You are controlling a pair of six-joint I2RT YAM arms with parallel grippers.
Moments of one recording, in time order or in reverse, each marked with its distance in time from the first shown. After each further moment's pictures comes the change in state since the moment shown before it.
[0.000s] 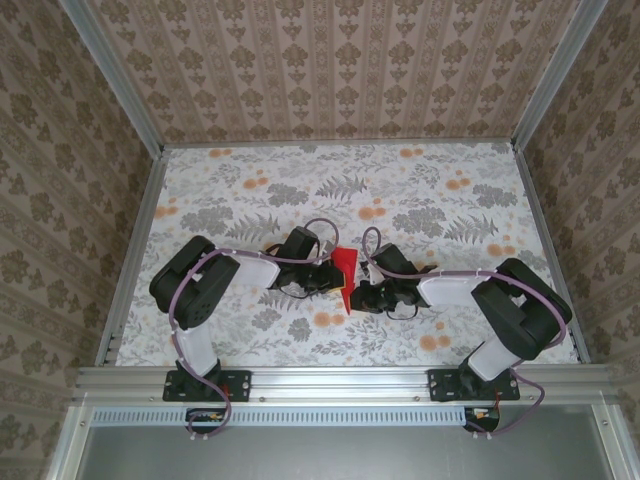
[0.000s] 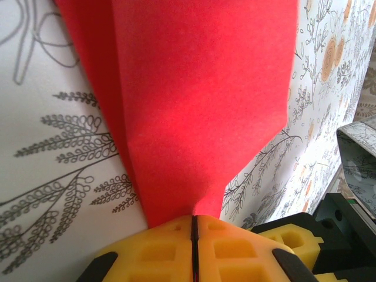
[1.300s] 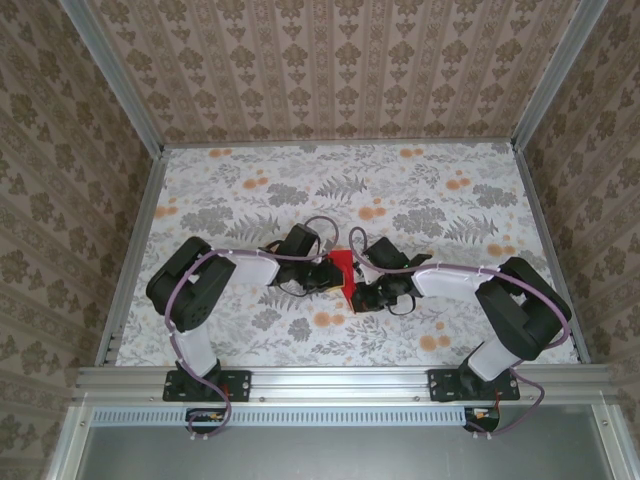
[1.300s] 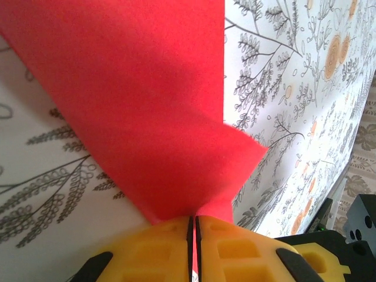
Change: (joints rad) left arm 0.002 -0.023 0.037 -0.093 -0.008 0.029; right arm 0.018 0.003 0.143 -0.295 0.040 -0.285
